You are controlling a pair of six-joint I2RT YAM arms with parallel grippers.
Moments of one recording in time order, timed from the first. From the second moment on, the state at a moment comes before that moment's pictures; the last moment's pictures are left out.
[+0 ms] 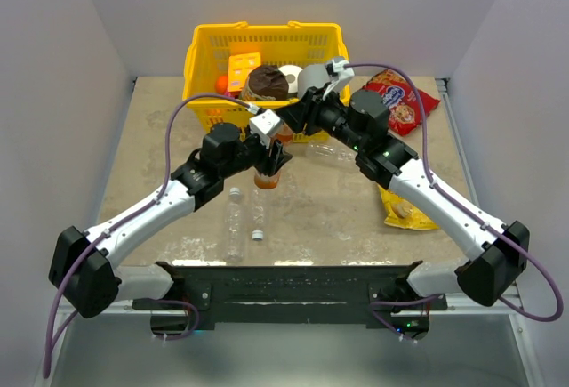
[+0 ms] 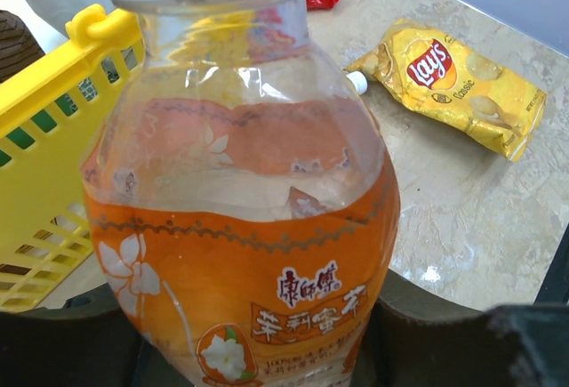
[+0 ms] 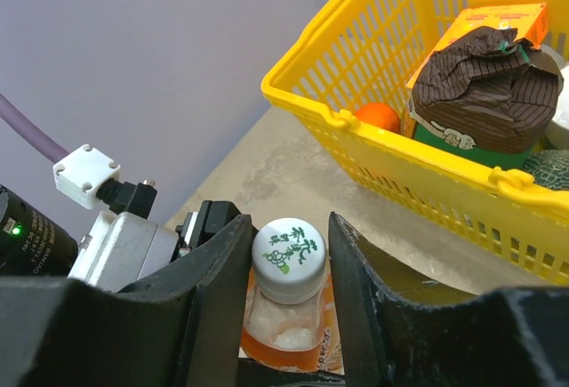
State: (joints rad) left arm -0.66 1.26 0.96 0.03 0.21 0.01; right arm 0.67 1.34 1.28 0.04 -0.14 0.46
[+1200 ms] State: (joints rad) left arm -0.50 1.25 0.99 0.09 1.19 -0.07; right arm 0.51 1.30 1.22 0.38 -1.02 0.42
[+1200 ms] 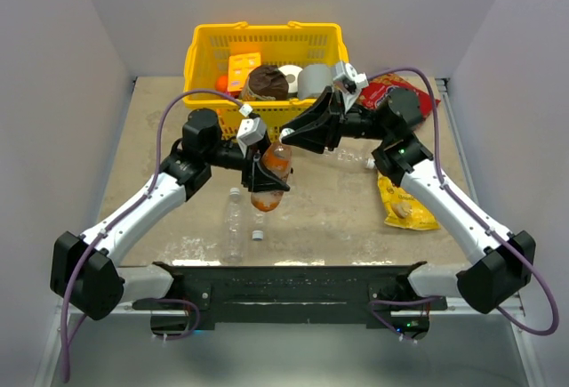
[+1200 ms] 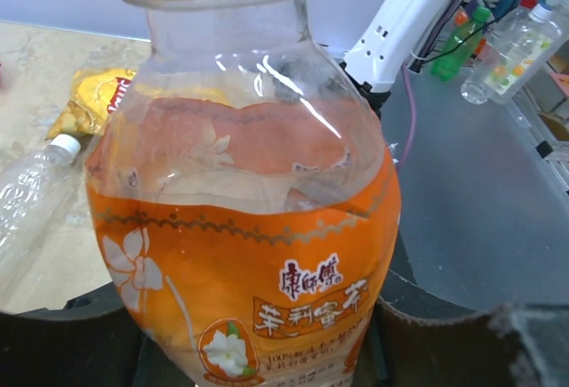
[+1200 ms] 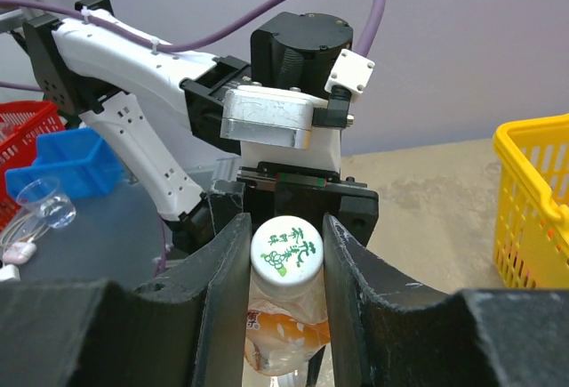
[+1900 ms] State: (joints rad) left arm -0.50 1.24 1.00 0.08 0.80 -0.02; right arm 0.51 1.05 1.10 0.33 -0.48 0.50
